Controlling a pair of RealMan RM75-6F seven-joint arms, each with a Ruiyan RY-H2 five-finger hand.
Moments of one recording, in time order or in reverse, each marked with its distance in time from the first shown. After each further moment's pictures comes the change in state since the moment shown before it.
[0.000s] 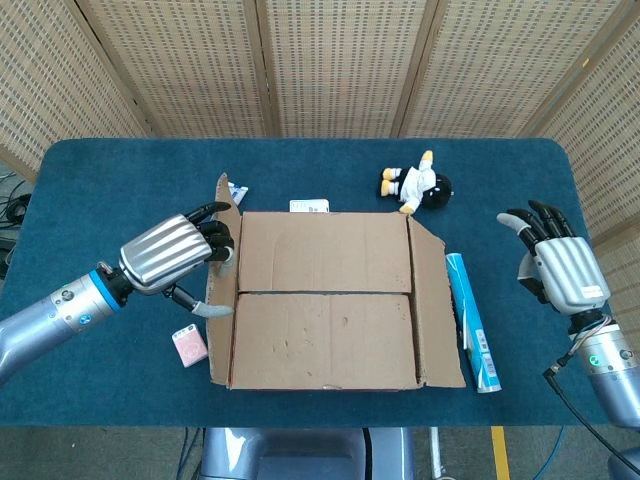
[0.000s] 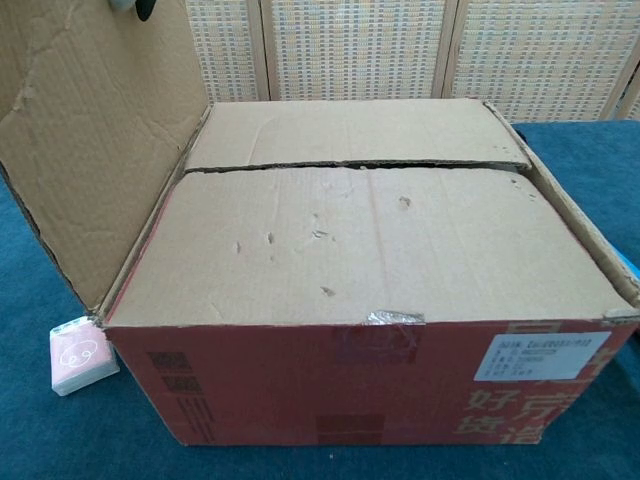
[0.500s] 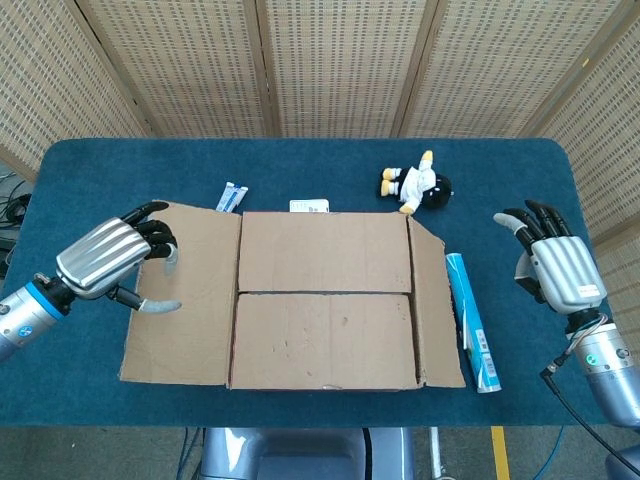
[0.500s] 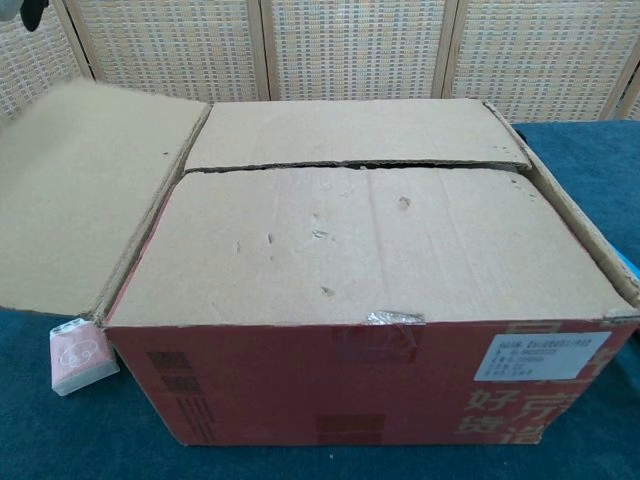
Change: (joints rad) left arm 0.144 0.083 0.062 0.028 0.019 0.086 -0.062; right arm 0.005 -0.001 0.004 -0.012 0.007 -0.004 -0.015
